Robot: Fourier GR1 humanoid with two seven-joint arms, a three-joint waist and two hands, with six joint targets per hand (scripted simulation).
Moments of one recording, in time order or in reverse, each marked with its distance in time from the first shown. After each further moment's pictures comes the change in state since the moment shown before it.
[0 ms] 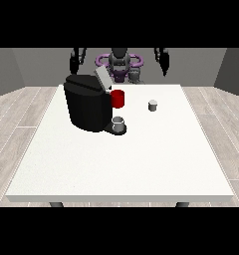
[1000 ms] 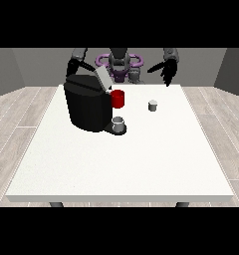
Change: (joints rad) left arm -0.137 0.276 -0.017 0.129 -0.233 -0.206 -0.040; right arm -0.110 0.027 0.009 0.026 0.159 -0.167 -0.006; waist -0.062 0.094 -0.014
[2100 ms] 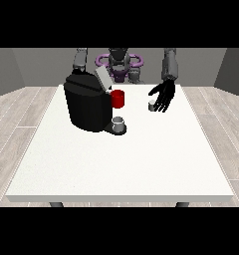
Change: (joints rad) left arm -0.314 0.013 -0.009 0.461 -0.299 0.050 -0.047; right arm -0.163 0.037 0.017 0.139 0.002 -0.015 0.037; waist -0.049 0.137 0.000
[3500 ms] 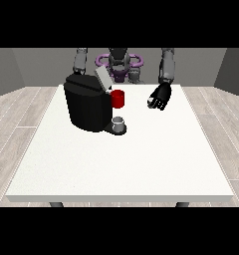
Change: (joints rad) left arm -0.150 -0.030 -0.080 0.271 -0.331 0.063 -0.099; right arm -0.014 -0.008 -0.008 0.147 0.022 -0.037 -0.027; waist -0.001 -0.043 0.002
